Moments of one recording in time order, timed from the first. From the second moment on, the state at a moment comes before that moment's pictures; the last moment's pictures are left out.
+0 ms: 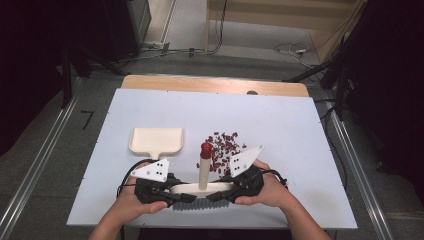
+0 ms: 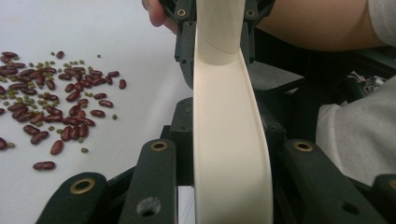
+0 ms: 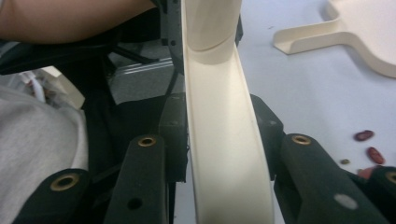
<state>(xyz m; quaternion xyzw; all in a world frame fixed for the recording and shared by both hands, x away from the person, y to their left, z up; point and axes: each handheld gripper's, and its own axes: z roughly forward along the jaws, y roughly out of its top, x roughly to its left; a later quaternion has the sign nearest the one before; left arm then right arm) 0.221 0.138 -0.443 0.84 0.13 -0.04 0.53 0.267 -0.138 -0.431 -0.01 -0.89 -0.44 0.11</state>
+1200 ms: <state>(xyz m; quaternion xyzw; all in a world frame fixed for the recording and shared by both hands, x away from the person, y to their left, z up) 0.229 0.219 -0.458 0.72 0.34 0.11 0.60 0.309 -0.200 -0.403 -0.25 -0.82 -0.50 -0.11</state>
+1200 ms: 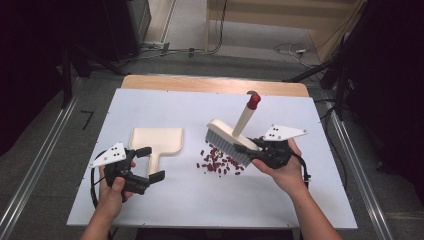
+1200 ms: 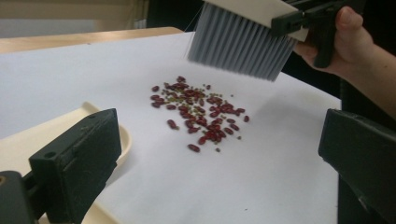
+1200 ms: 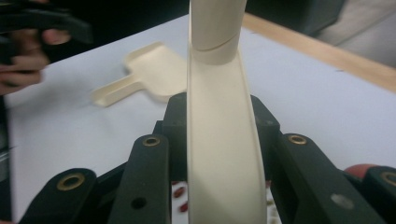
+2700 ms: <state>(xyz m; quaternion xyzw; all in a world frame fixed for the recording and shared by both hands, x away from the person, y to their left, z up) 0.231 0.226 -0.479 0.71 0.38 0.16 0.57 0.348 -0.206 -0.471 -0.36 -0.81 -0.41 -0.22</state>
